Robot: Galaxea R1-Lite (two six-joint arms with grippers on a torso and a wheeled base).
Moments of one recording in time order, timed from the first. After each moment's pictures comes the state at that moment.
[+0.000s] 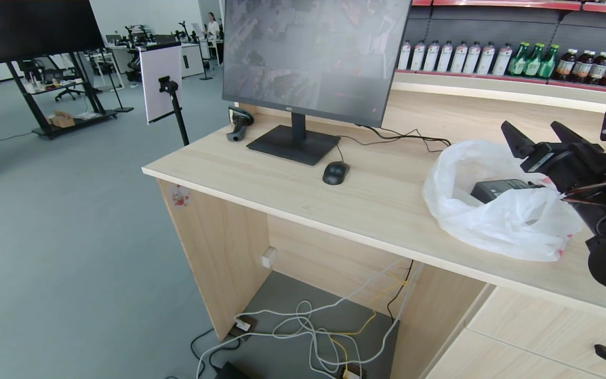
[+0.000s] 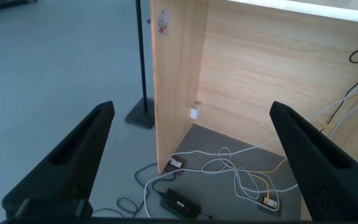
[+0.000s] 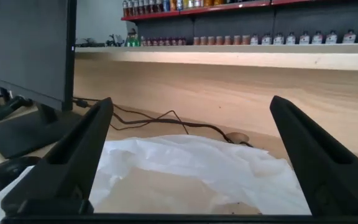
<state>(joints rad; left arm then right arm) 0.00 0.00 0.00 0.00 -0.01 0.04 -0.12 1.93 -0.82 -1.57 0.21 0.10</state>
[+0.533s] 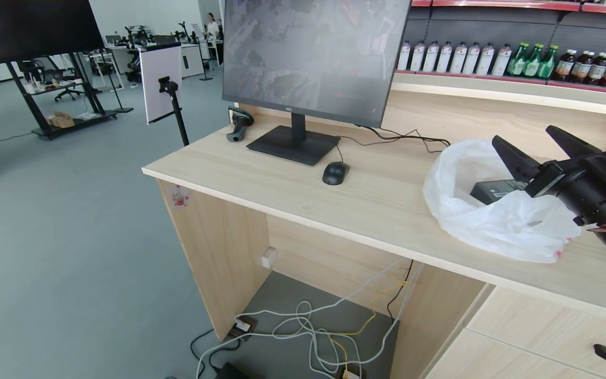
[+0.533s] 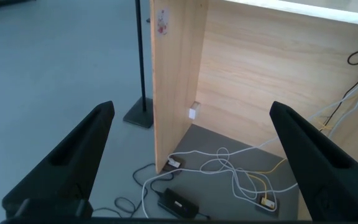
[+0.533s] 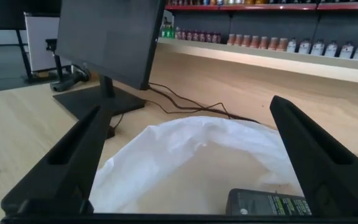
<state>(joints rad) 0.00 0.00 0.00 0.00 -0.01 0.03 0.01 1.69 -0.53 -1.57 0.24 0.00</state>
